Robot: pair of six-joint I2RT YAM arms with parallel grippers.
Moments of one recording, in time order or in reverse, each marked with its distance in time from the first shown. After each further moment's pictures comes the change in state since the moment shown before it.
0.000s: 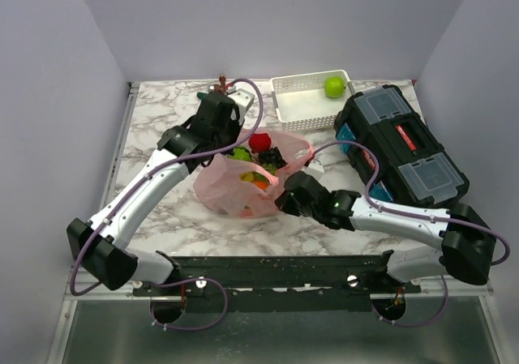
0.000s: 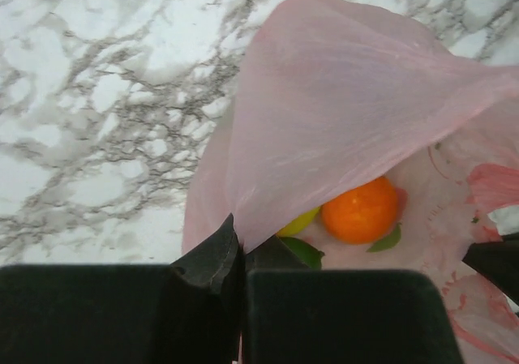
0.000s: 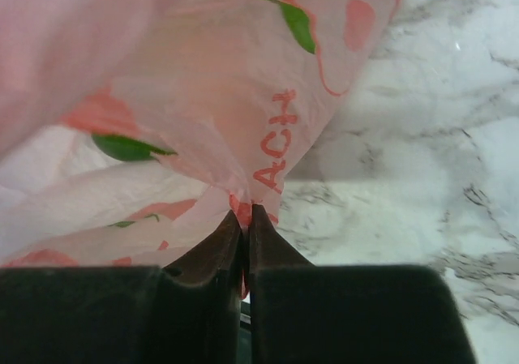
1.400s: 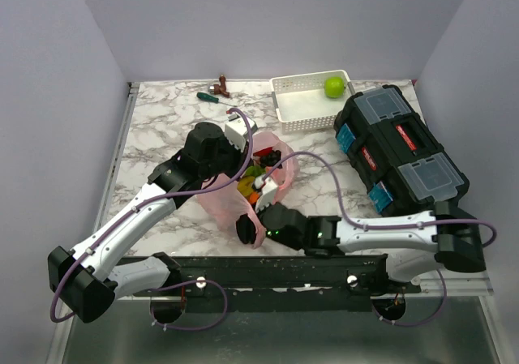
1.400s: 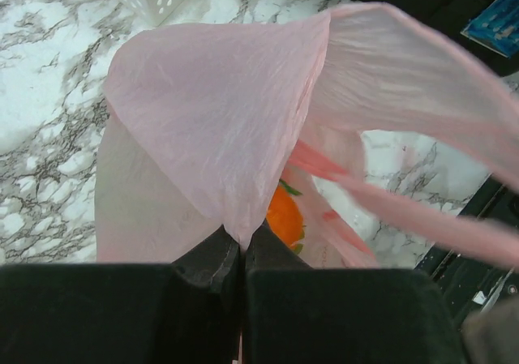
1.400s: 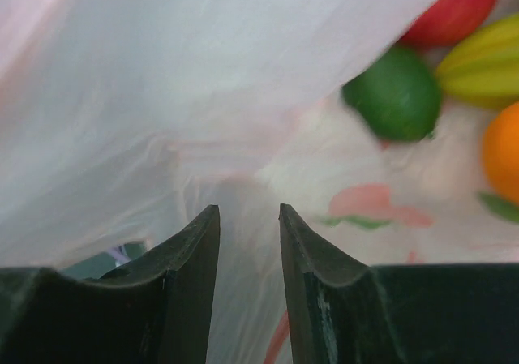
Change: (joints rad) left arm -0.054 -0.281 -0.415 0.367 0.376 -0.053; right arm 0.315 0.017 0.031 0.379 -0.015 -0.428
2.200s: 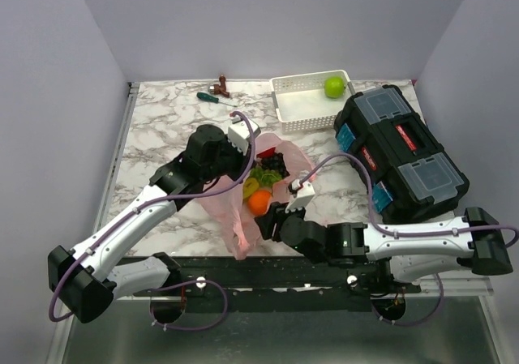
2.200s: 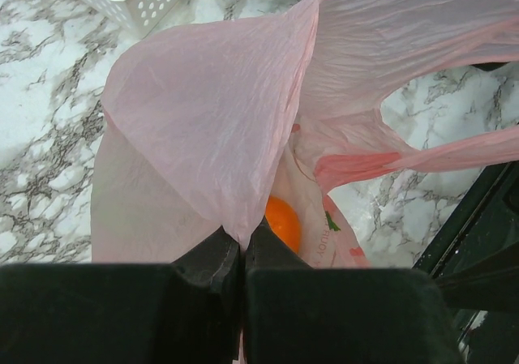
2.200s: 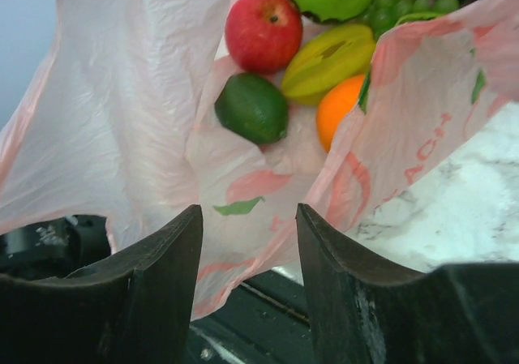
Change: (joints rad) left arm -0.019 -0.006 -0.021 0.037 0.011 0.017; right arm 0.134 -0.158 -0.065 -0.257 0.424 0.221
